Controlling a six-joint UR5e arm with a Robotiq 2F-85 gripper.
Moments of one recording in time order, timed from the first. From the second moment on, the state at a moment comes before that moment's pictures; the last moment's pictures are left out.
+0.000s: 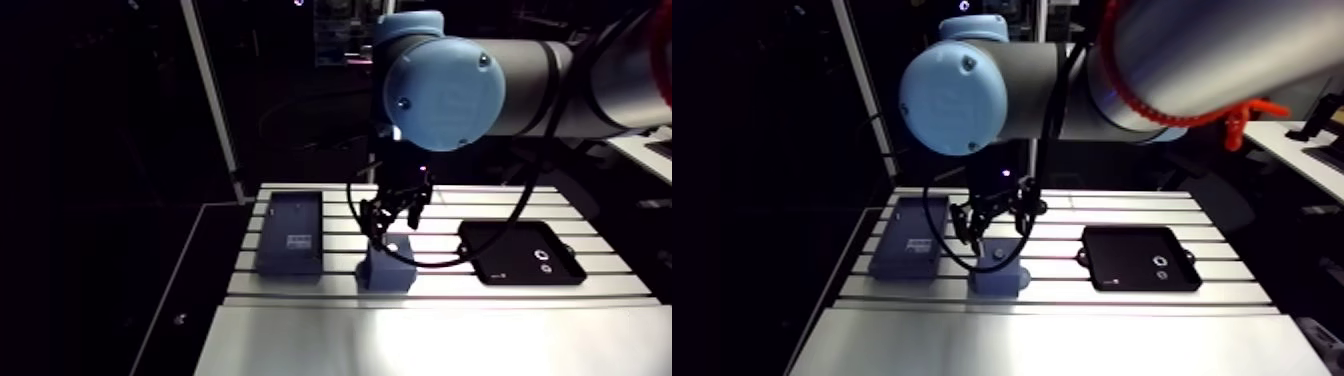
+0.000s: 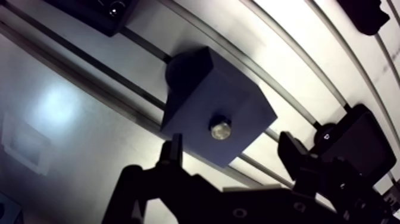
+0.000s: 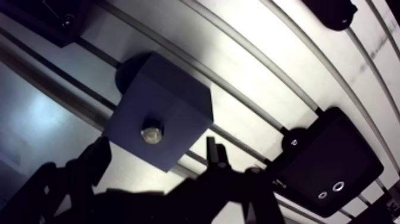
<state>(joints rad) -0.02 -1.36 1.97 -2.06 -1.66 -2.23</state>
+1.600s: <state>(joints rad) -0.02 -1.38 1.97 -2.02 -1.62 -1.64</state>
